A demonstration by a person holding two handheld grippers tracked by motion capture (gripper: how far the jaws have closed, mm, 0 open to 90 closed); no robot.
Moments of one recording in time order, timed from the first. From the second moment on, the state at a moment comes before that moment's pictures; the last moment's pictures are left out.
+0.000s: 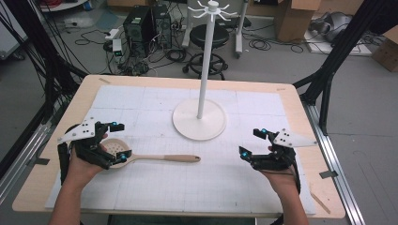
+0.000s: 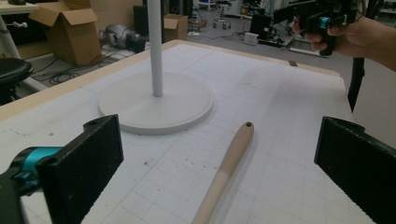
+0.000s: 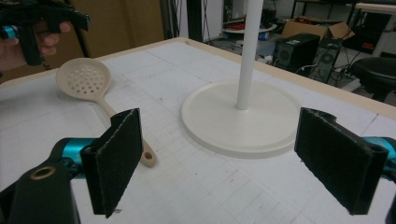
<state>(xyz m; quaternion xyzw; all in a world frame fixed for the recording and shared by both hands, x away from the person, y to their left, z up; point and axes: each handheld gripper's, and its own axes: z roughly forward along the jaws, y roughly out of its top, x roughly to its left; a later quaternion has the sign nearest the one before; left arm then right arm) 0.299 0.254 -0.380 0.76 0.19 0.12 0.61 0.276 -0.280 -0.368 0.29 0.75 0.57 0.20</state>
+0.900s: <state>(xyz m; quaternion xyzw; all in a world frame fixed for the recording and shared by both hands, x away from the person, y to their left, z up) 0.320 0.178 -0.380 0.86 0.15 0.07 0.48 0.277 -0.279 -0.374 0.30 0.76 0.55 0.20</state>
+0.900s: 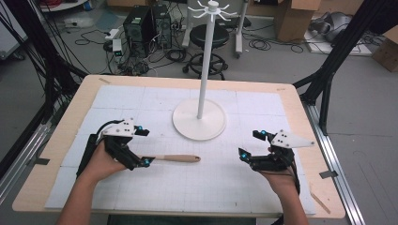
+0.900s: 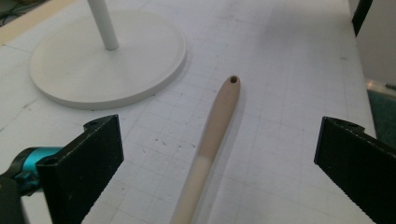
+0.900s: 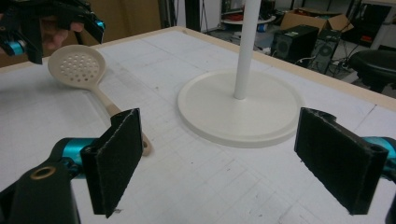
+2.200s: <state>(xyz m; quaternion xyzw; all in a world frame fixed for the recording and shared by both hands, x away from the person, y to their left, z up) 0.355 0.106 -0.419 0.97 0.10 0.03 0.21 0.278 -0.271 -0.377 0.28 0.77 0.53 0.20</state>
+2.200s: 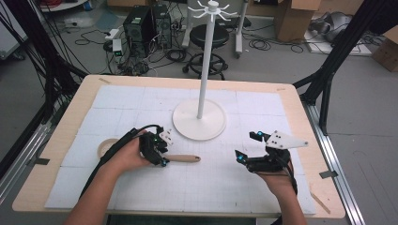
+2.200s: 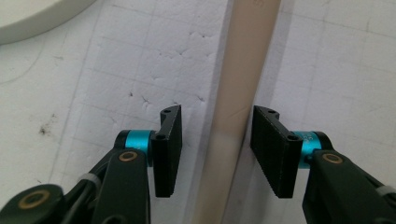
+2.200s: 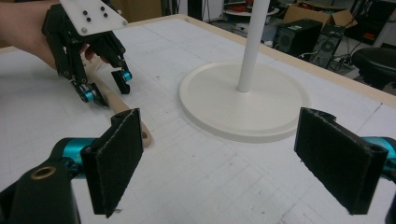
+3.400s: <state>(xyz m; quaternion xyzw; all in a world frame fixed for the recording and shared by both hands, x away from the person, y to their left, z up) 0.351 0.119 -0.384 0.96 0.12 0.03 0.24 0.277 -0.273 -0.379 0.29 0.77 0.52 0.21</state>
